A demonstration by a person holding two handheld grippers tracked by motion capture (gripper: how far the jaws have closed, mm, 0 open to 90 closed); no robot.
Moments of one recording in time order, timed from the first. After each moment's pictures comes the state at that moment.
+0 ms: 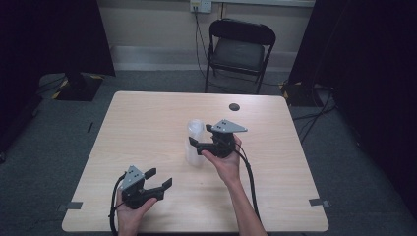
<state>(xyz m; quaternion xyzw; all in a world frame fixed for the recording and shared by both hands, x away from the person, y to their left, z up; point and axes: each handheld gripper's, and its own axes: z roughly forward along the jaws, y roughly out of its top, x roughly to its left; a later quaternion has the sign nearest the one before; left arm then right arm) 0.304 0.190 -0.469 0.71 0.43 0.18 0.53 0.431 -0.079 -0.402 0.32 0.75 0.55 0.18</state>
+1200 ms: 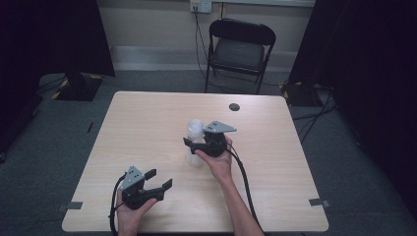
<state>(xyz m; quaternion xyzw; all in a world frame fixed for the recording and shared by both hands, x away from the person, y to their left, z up) 0.304 0.192 -0.472 0.71 0.44 0.17 0.53 0.449 -0.060 -0.430 0.32 0.76 0.54 0.17</state>
